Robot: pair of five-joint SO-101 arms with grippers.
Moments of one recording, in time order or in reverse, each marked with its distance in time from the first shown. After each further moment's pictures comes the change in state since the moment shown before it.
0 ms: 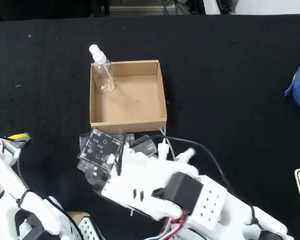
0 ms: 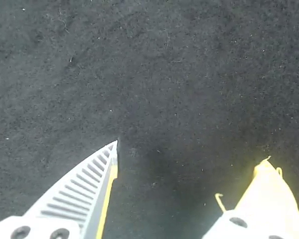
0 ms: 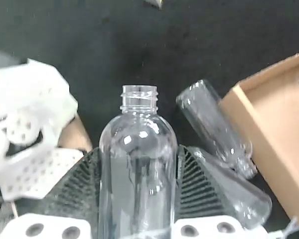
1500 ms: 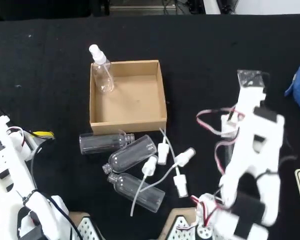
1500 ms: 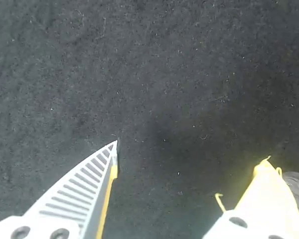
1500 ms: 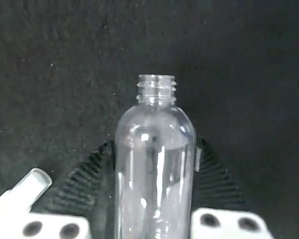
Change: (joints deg) left arm 12.2 0.0 0.0 3.3 -5.7; right arm 86.5 41.0 -5.1 -11.8 17.1
